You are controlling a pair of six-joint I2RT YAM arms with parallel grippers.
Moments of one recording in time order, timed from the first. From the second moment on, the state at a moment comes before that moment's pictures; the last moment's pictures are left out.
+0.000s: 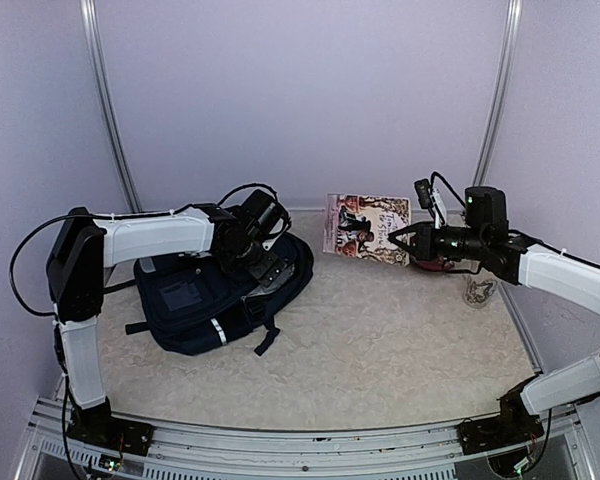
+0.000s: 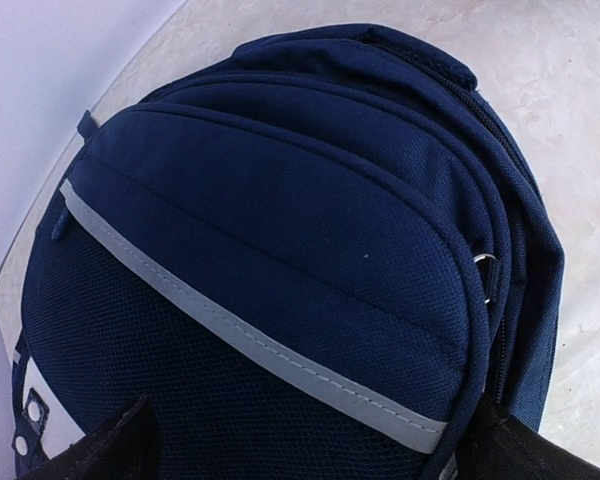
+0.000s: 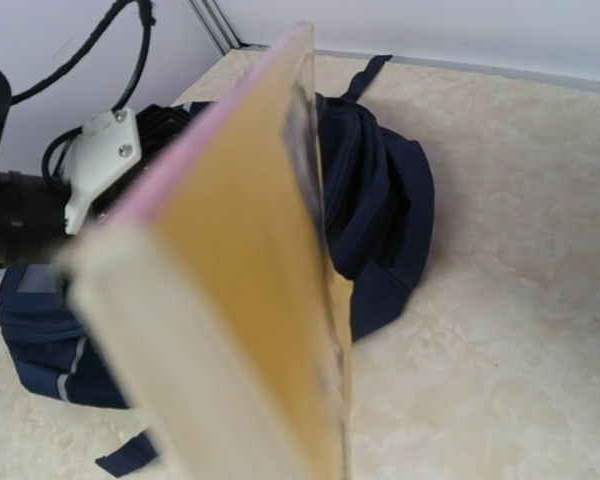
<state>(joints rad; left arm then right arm) -0.75 1.98 1.57 -0.58 -0.40 0.11 0.38 1.27 0.87 0.03 -0.55 0.23</state>
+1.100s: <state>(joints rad) -0.81 1.64 1.23 -0.35 -0.09 0.16 0.38 1.32 0.89 -0.05 -0.58 0.26</state>
